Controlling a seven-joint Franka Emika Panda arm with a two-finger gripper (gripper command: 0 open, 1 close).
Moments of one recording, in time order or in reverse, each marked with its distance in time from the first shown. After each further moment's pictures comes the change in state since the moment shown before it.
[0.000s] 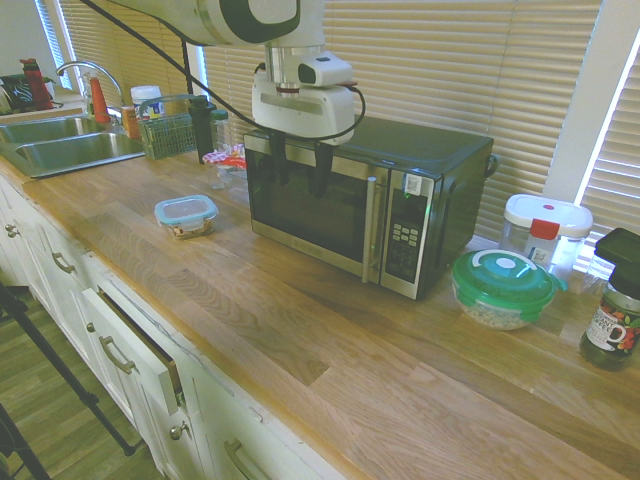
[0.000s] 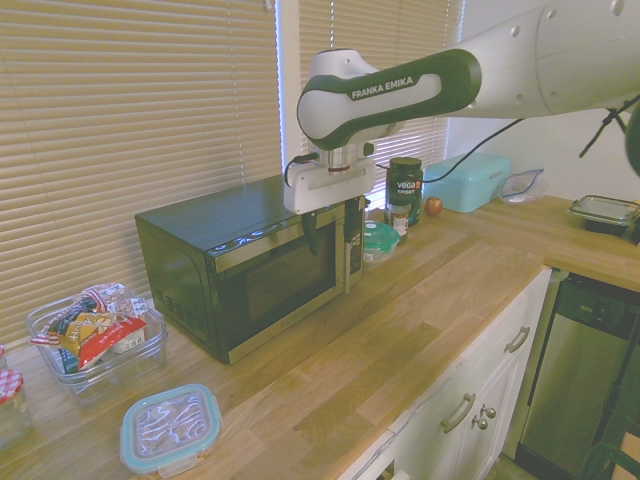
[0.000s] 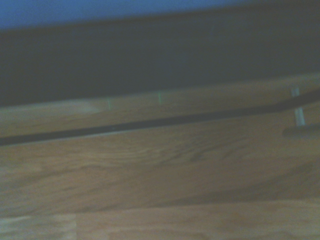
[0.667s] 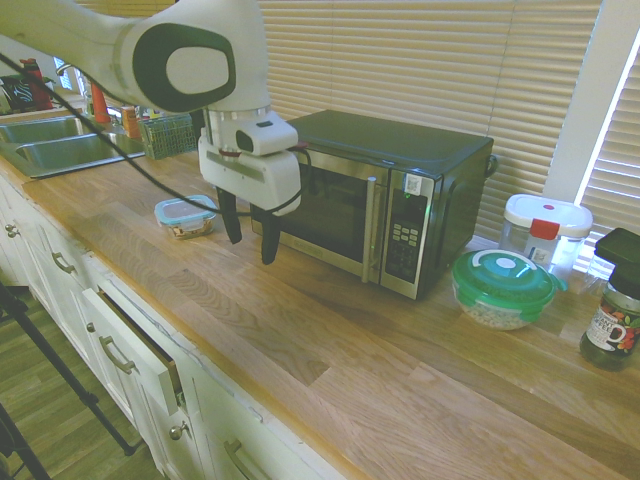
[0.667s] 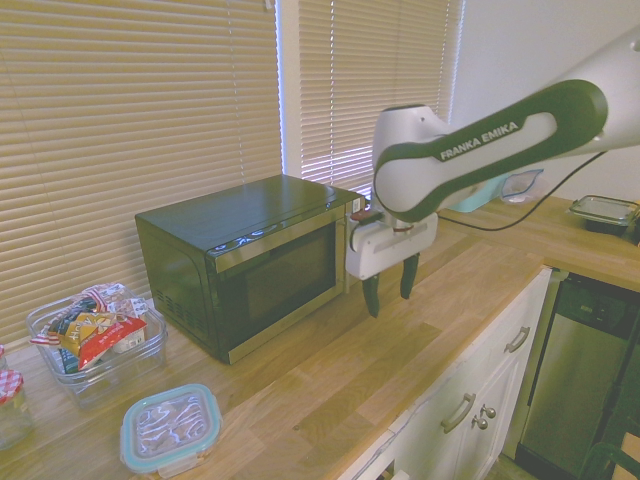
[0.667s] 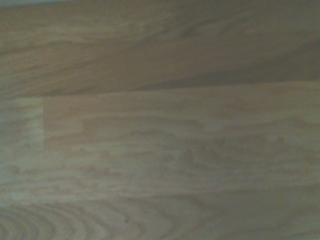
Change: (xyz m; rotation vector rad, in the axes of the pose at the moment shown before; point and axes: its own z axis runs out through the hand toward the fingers) arm -0.084 0.109 0.073 -0.012 -0.022 -0.003
